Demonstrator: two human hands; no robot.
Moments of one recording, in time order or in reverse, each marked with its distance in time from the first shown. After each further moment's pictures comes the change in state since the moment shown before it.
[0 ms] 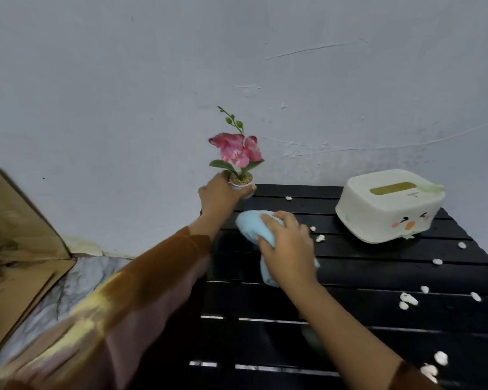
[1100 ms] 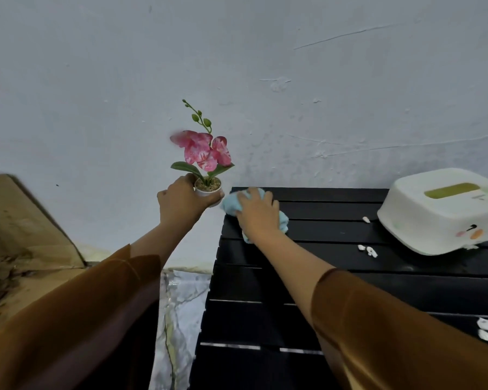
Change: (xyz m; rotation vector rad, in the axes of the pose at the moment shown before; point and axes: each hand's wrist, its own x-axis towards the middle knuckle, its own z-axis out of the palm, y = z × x) left_hand 0.017 -0.075 -0.076 0.125 0.086 -0.009; right_hand 0.124 -0.053 0.113 -0.243 -0.087 -0.124
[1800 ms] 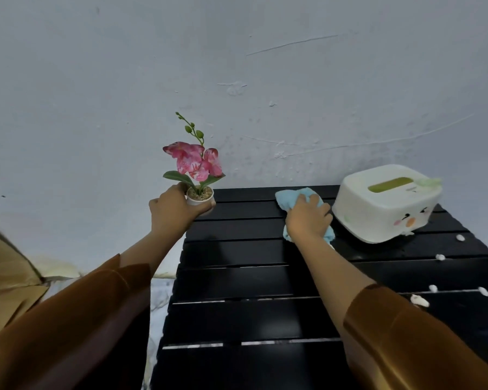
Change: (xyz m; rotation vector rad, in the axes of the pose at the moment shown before) left_hand -0.012 0.030 0.033 0.008 -0.096 0.060; right_hand -0.031 0.130 -0.044 0.011 0.022 0.625
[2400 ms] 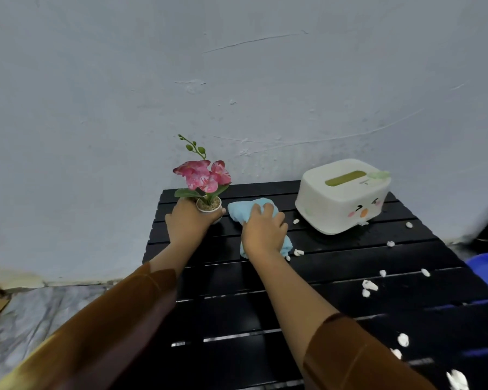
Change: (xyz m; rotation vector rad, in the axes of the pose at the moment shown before) left_hand -0.015 0.046 0.080 -0.148 -0.024 -0.114; right_hand -0.046 0.007 0.001 0.015 0.003 -0.139
